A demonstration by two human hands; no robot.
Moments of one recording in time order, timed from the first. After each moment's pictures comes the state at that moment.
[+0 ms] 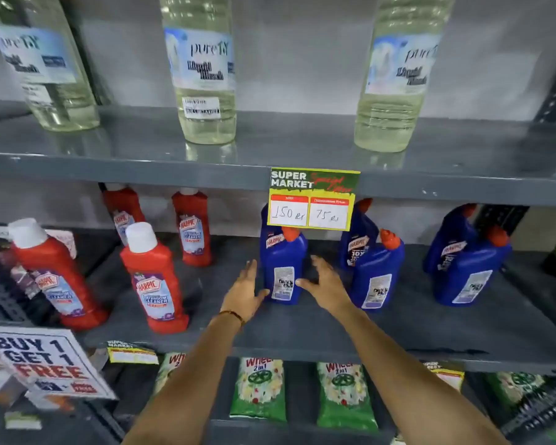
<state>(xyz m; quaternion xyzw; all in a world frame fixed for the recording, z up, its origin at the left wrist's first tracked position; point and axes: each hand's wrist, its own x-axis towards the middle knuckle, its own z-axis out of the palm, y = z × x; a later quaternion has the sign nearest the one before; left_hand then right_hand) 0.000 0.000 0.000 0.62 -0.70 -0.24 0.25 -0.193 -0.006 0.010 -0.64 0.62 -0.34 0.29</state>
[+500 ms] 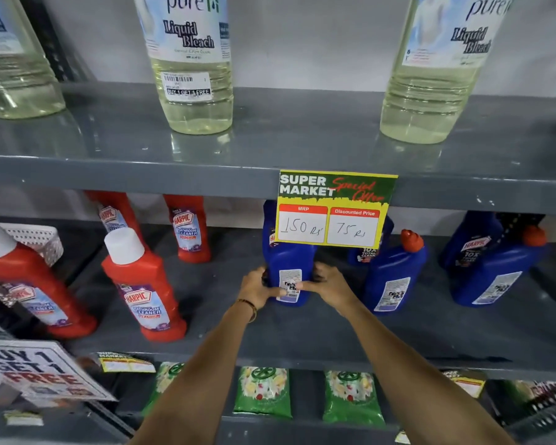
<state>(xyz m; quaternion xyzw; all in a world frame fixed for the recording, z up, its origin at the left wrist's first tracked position) -0.016 -0.050 -0.015 0.59 -0.58 -0.45 0.33 -0.193 -0.042 -0.013 -0.57 0.55 -0.39 0.47</state>
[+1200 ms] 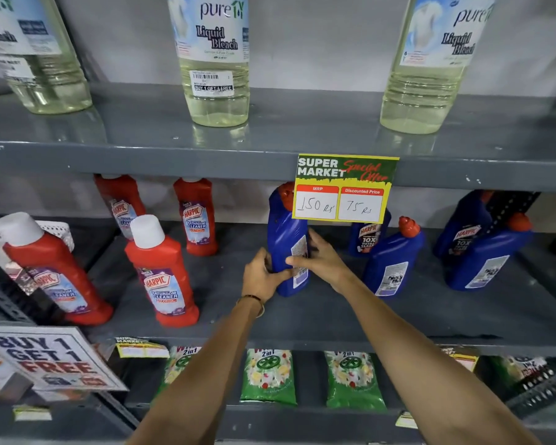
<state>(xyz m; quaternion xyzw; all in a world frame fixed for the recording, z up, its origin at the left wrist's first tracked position) -0.009 -0.018 -0.002 0.56 -0.60 -0.37 0.44 -0.163 -0.024 0.034 -0.59 0.49 -0.42 0.49</state>
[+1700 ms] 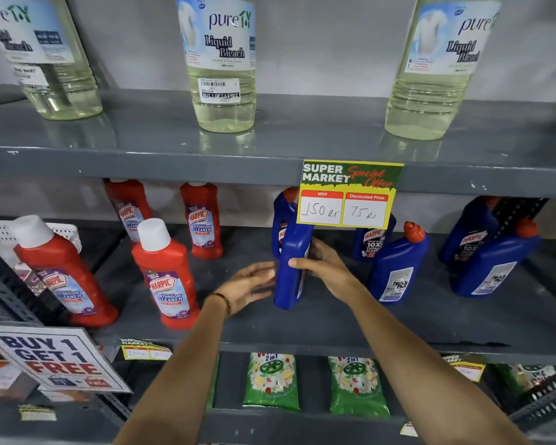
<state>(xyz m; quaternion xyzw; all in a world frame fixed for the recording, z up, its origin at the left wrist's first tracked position) 0.042 -0.024 0.004 0.42 -0.45 -0.71 0.35 -0.158 -0.019 0.035 -0.55 0.45 -0.44 0.54</state>
